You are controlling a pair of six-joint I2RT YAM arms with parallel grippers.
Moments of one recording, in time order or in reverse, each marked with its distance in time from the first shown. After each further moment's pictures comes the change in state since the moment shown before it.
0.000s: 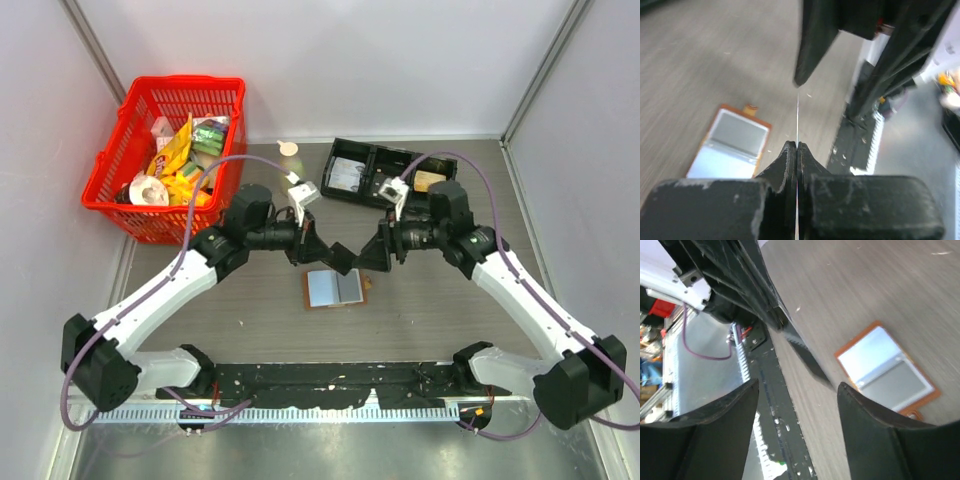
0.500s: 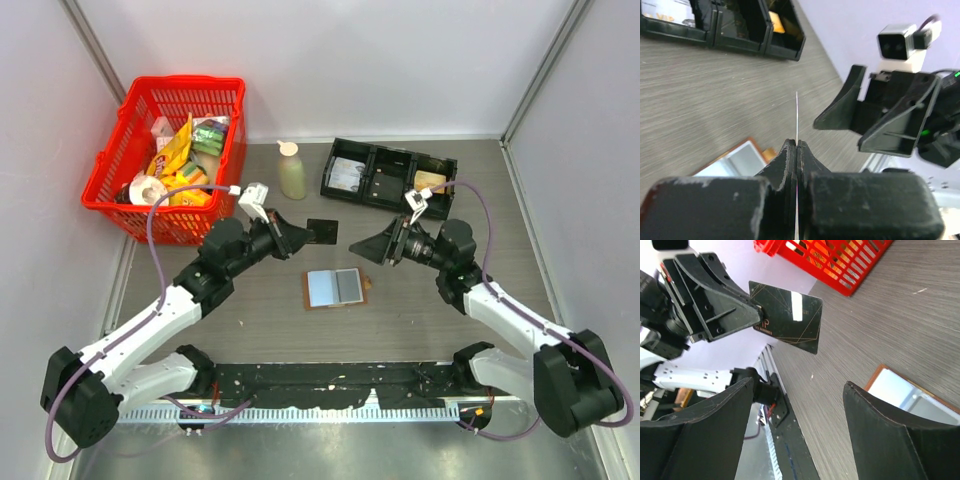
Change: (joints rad) left arm 0.021 -0.254 -0.365 0.424 -0.512 -0.484; right arm -0.057 -0.087 -0.500 0.963 0.174 0.707
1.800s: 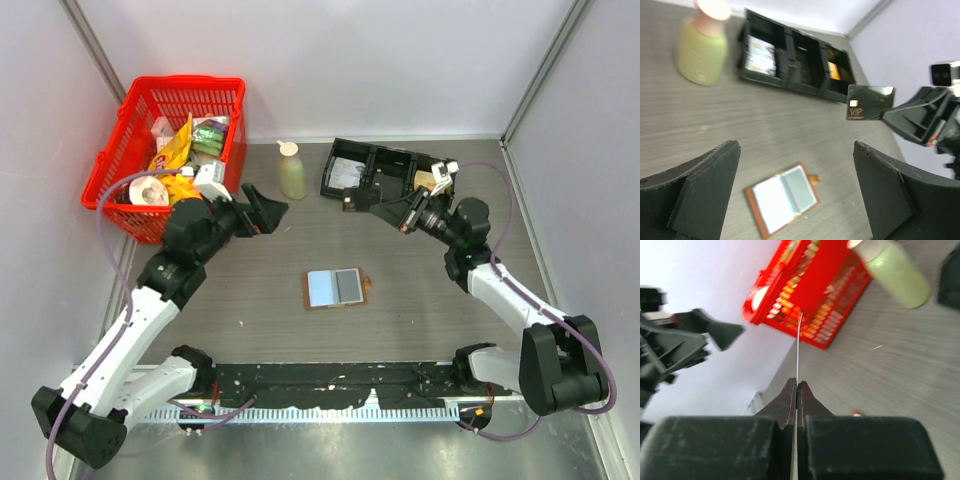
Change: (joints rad) left arm 0.167 -0.083 0.143 -0.223 -0.083 0.029; right arm -0.150 0.138 0.079 0.208 0.034 0.156
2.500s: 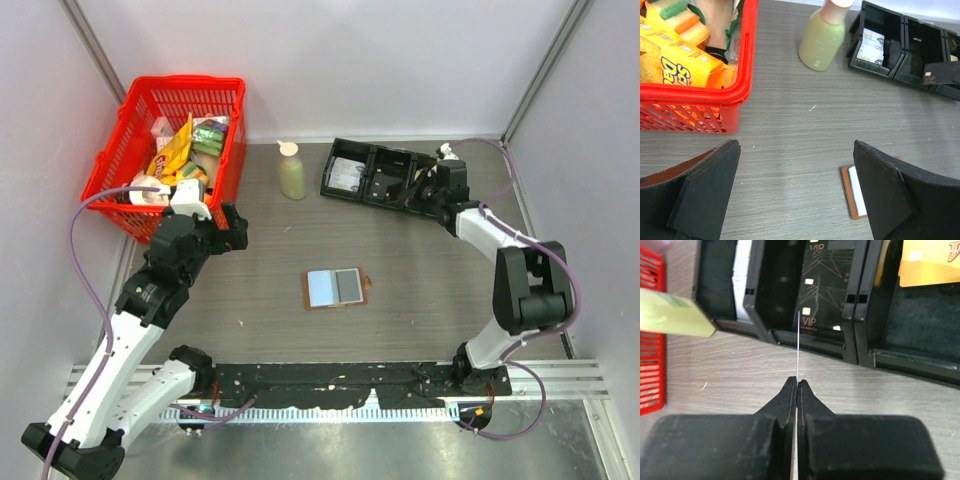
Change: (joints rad) left arm 0.052 -0.156 0.051 -0.375 -0.359 0.302; right arm -0.095 0.387 0.428 -0.681 0.506 -0.414
